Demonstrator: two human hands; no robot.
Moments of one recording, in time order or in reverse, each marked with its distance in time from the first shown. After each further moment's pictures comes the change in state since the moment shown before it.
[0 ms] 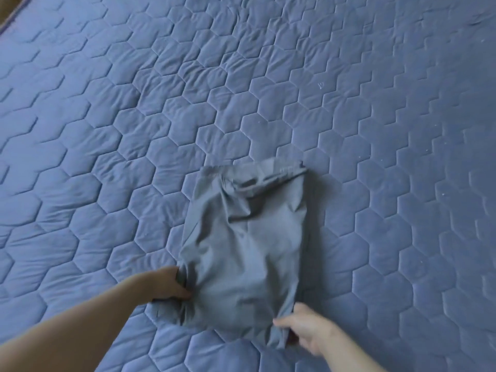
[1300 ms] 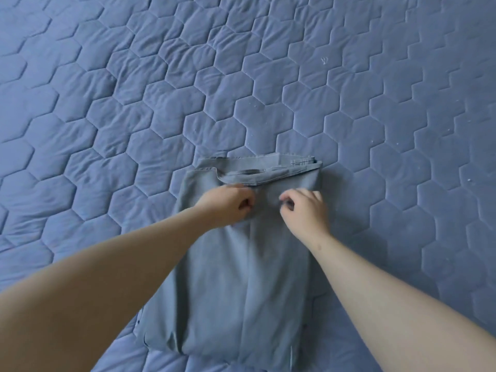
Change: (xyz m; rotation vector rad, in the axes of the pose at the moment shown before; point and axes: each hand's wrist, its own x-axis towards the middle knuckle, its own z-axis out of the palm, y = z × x) left_hand 0.048 0.163 -0.028 0.611 0.520 0.716; right_hand 0.026 -0.162 -0.034 -0.651 0.762 -0.844
